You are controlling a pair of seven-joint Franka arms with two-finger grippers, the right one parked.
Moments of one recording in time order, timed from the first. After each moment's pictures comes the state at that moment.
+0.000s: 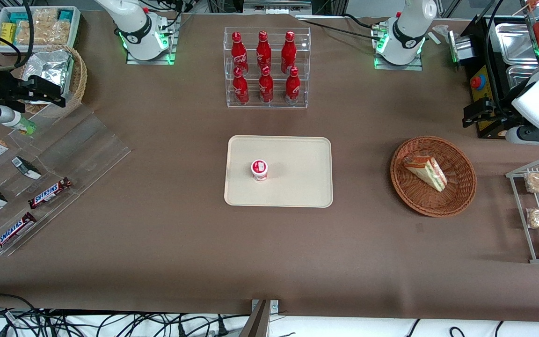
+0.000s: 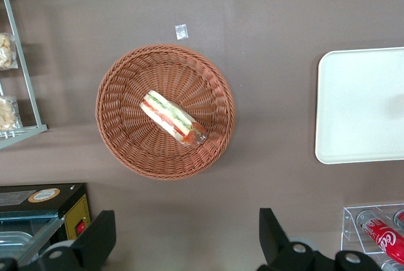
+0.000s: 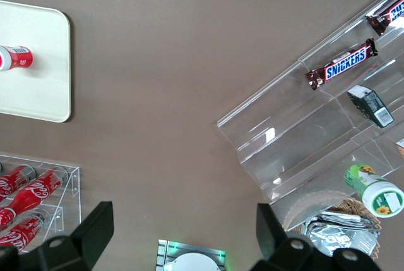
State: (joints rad) arm 0.12 0.11 -0.19 -1.49 0.01 1.50 -0.01
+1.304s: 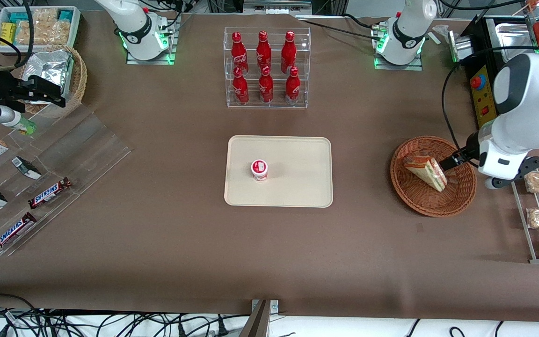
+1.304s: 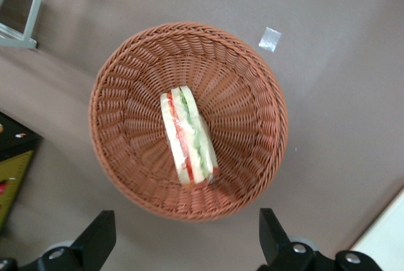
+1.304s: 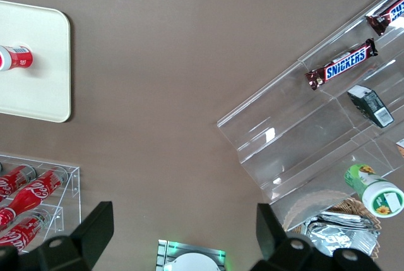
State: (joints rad) arm 0.13 0.20 -0.17 -1.84 0.09 1.90 -0.63
